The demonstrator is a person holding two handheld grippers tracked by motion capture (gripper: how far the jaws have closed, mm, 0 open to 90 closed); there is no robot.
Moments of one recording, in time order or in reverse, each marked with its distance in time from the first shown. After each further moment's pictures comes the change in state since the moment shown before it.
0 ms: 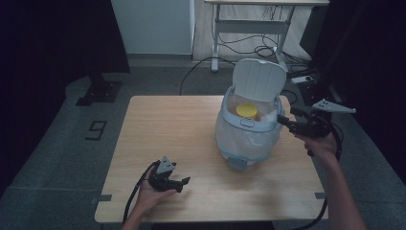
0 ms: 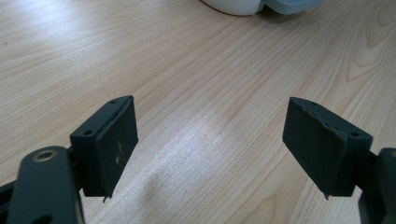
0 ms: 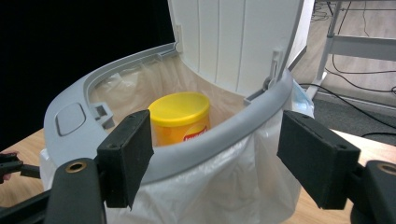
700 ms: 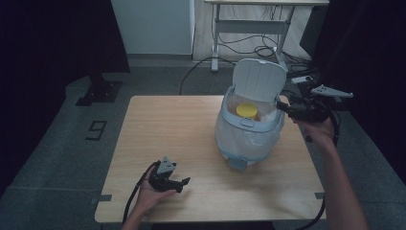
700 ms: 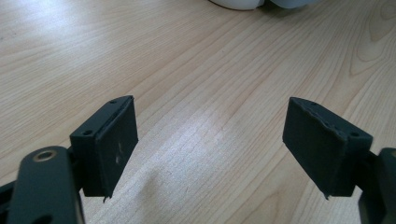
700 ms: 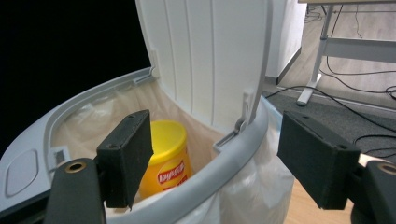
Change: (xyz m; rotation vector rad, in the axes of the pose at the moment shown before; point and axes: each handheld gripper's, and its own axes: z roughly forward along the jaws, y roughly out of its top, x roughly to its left) left arm 0.001 -0.002 0.002 0.013 -0.003 0.002; right arm -0.023 0.027 0.023 -0.007 -0.016 0.021
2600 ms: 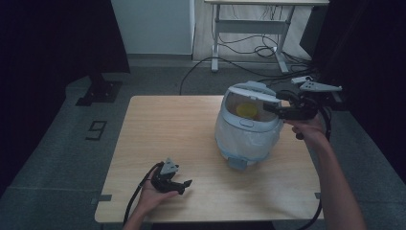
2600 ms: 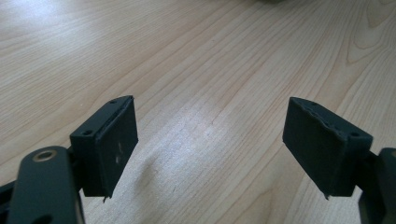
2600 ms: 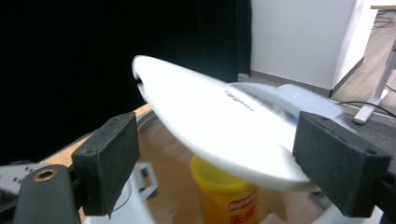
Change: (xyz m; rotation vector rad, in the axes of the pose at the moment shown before) left arm -0.005 -0.001 0.008 0.036 -0.025 0.014; right arm 0.036 0.017 0.012 0.001 0.204 -0.057
